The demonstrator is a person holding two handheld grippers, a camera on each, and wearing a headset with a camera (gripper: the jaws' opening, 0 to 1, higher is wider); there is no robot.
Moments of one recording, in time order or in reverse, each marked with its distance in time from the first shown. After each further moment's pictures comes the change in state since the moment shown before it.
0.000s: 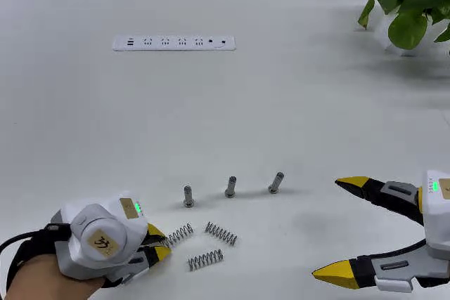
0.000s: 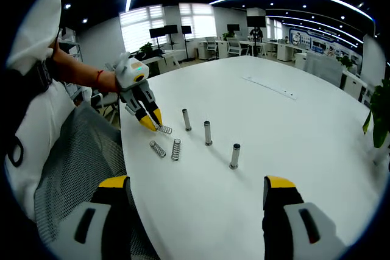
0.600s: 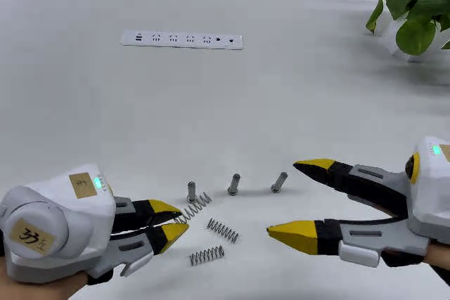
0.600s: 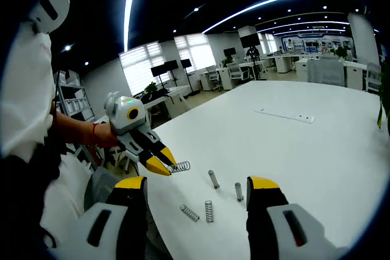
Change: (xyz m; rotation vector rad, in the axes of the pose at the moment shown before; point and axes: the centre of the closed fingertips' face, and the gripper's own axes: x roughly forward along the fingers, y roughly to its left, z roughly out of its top) left arm -0.064 -0.018 0.095 -0.137 -0.377 -0.004; right arm 0.020 0.039 0.116 0.234 -0.282 0.103
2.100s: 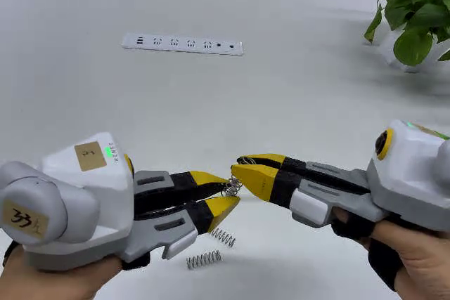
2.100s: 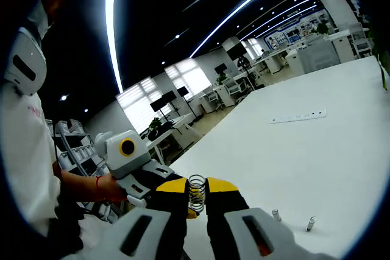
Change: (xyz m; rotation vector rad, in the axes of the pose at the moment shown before) left arm 0.008 -0.030 0.073 -0.012 -0.219 -0.073; right arm 0.030 0.029 0.046 0.159 -0.139 0.039
